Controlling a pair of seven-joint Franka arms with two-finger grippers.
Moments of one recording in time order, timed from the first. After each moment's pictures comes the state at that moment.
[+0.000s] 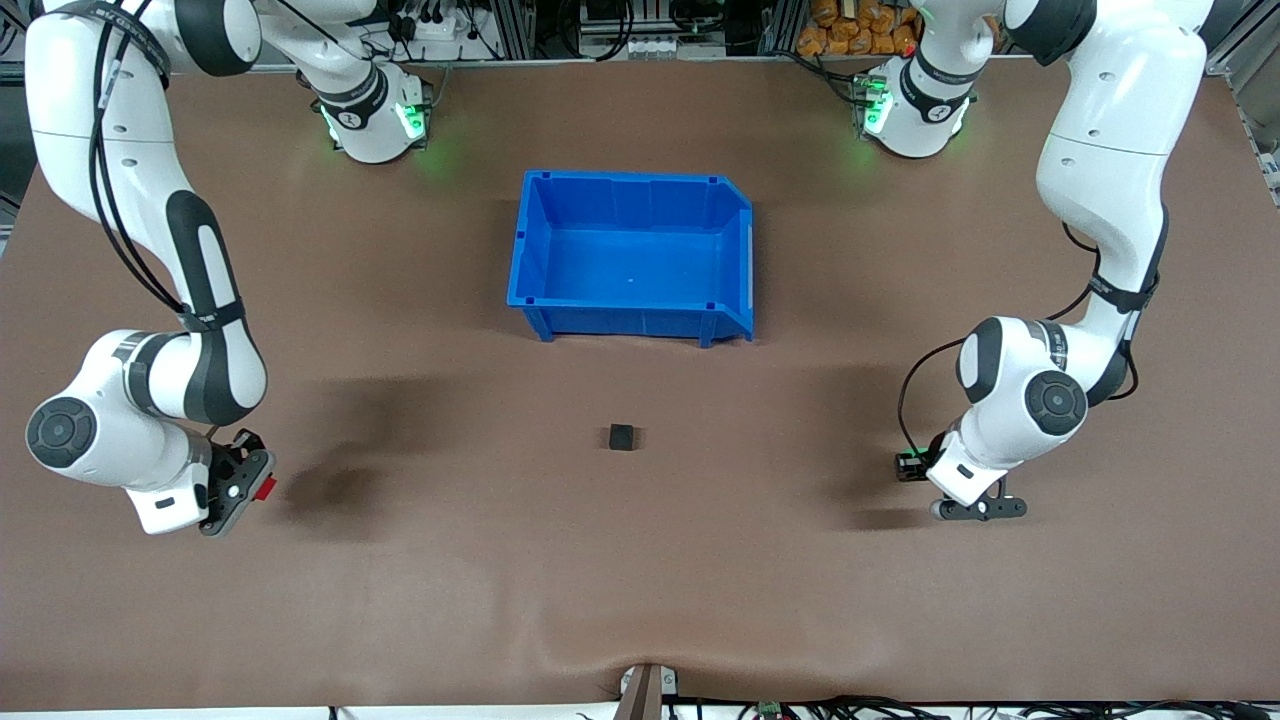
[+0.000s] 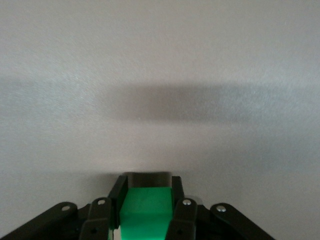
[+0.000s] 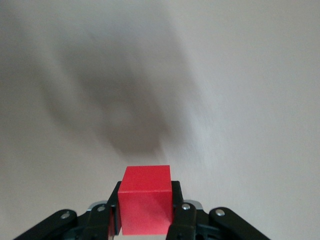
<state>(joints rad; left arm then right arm) -0.03 0.71 -0.12 -1.70 0.05 2.51 -0.20 0.05 0.71 -0.14 -1.53 0.07 2.24 -1.31</state>
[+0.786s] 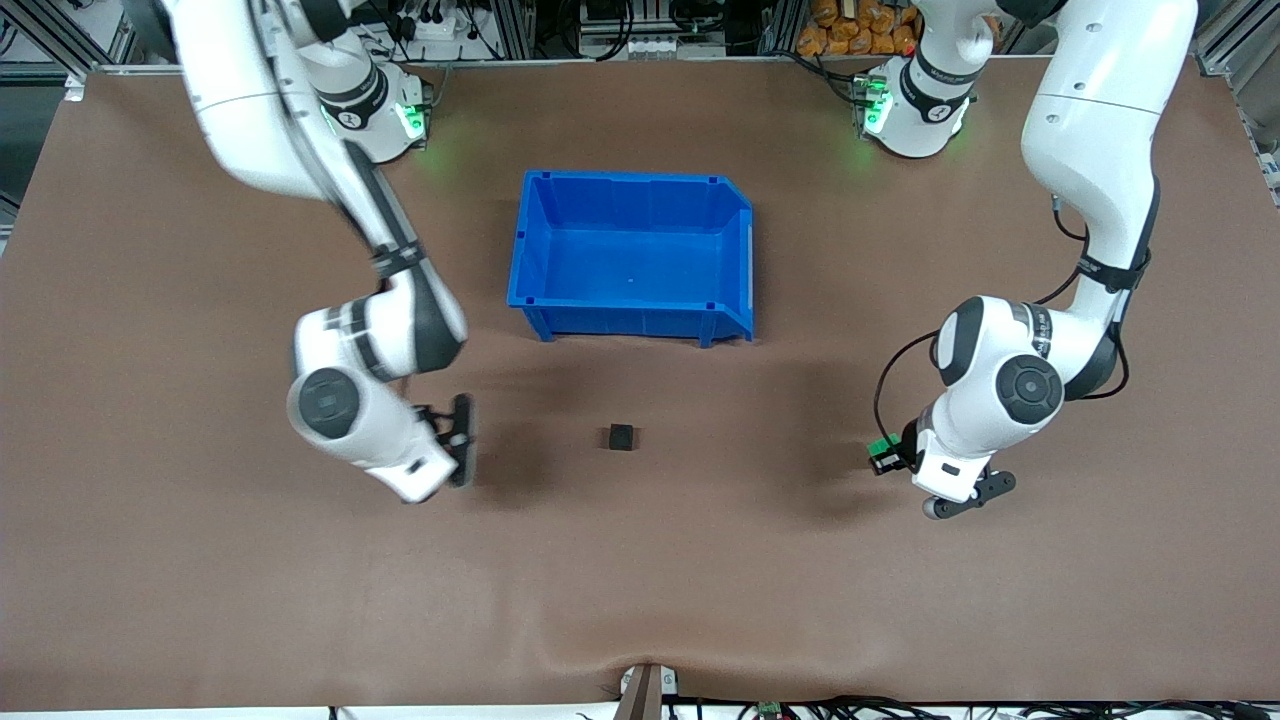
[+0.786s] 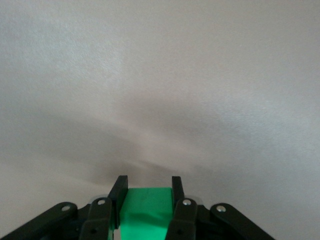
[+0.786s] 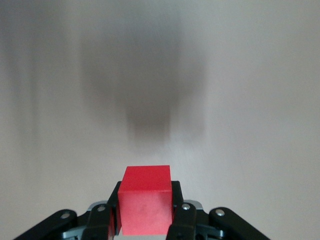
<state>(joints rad) -0.12 0.64 -0.13 -1.68 0.05 2.38 -0.66 0.47 0.71 -0.12 -1.47 0.07 2.15 -1.26</state>
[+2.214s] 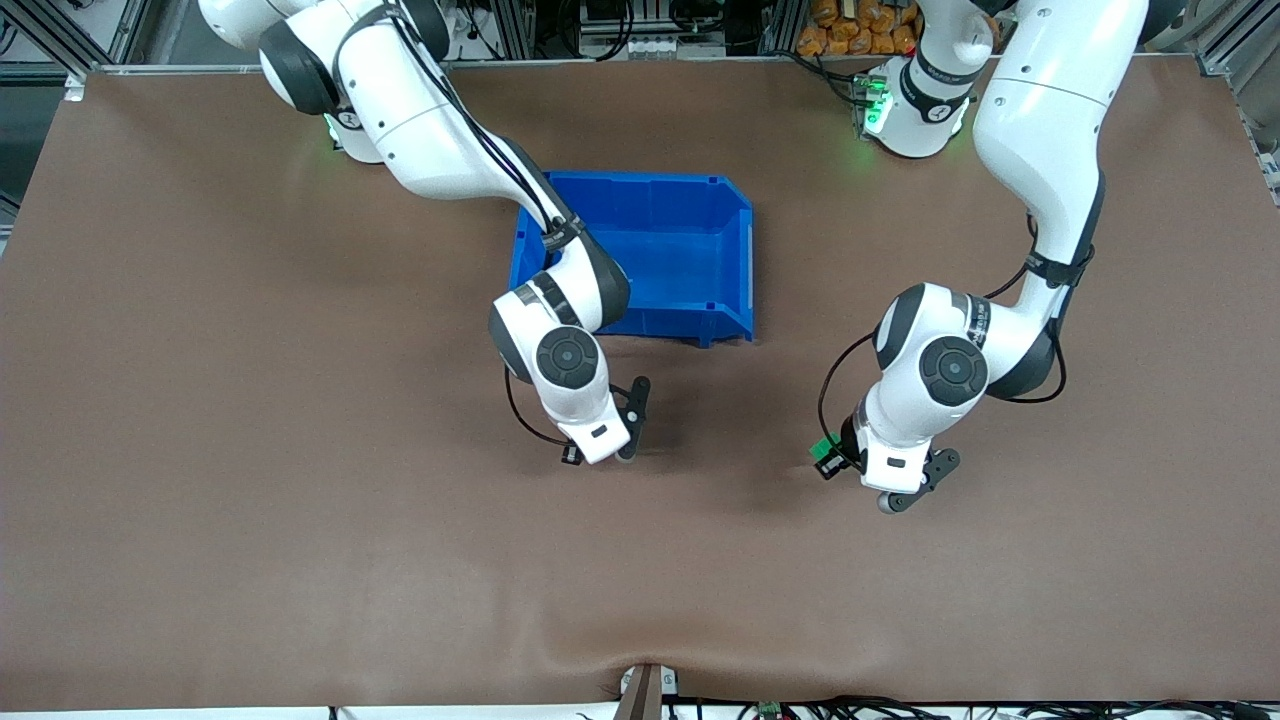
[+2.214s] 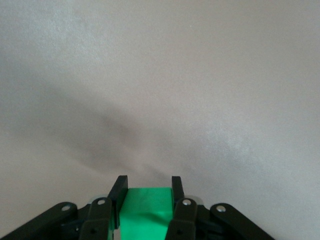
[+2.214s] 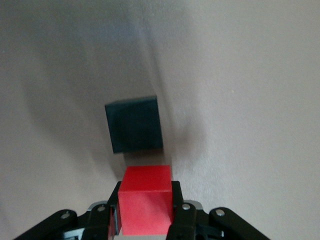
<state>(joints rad) -0.24 0.65 -0.12 -1.63 0.05 2.38 -0.99 0.71 0.98 -0.14 -1.17 0.07 2.12 -0.76</state>
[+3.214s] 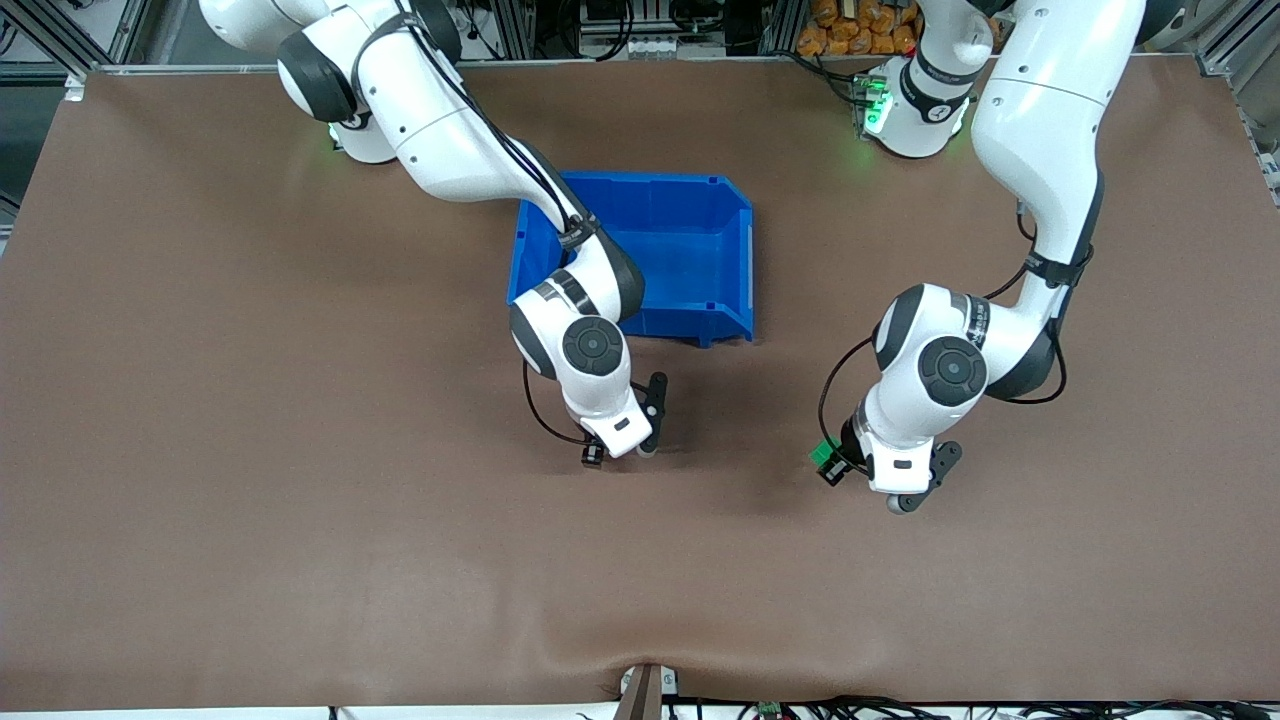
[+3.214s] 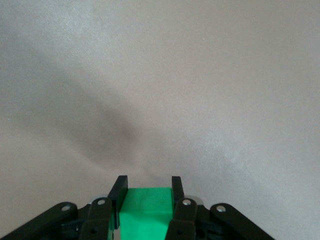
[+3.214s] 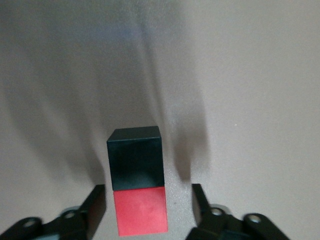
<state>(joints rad) -0.25 0.65 -0.11 -1.62 0.05 2.38 -1.11 0.74 1.01 -0.14 -1.14 0.03 2.17 -0.76</state>
